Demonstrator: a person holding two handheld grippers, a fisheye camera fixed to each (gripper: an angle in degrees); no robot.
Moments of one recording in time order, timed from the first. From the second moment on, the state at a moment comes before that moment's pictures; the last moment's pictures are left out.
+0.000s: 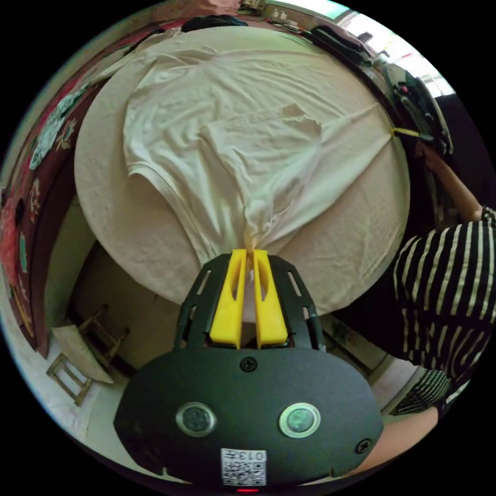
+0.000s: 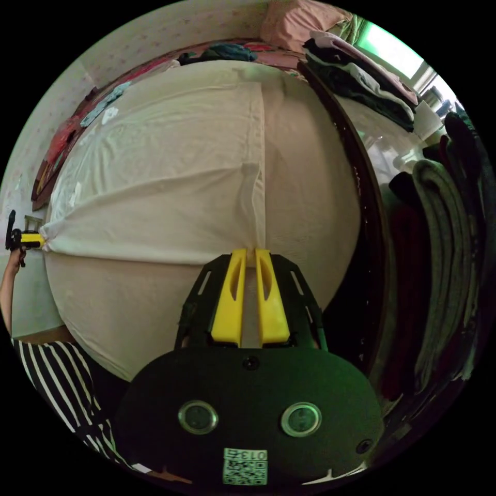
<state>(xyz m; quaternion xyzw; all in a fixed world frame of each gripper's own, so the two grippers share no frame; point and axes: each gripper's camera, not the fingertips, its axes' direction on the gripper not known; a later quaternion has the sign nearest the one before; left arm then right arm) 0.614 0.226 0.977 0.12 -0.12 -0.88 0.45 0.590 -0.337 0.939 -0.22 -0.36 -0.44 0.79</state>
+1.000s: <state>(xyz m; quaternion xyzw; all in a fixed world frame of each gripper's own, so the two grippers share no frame) 0.641 0.256 0.975 0.19 -0.19 -0.90 0.34 0.259 -0.193 0.587 0.00 -0.52 -0.74 0.42</state>
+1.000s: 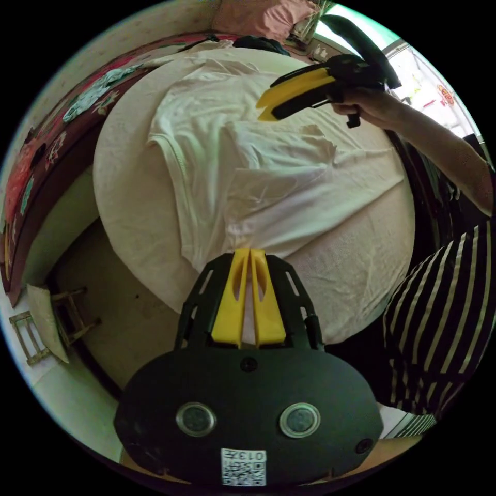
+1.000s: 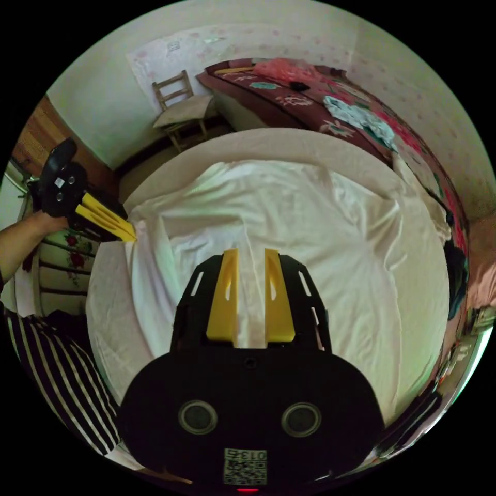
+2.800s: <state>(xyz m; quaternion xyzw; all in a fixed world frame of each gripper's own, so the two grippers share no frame) 0.535 0.276 0.856 0.08 -0.28 -0.90 0.32 0.458 -0.292 0.887 -0.16 -0.26 -0.47 0.83</state>
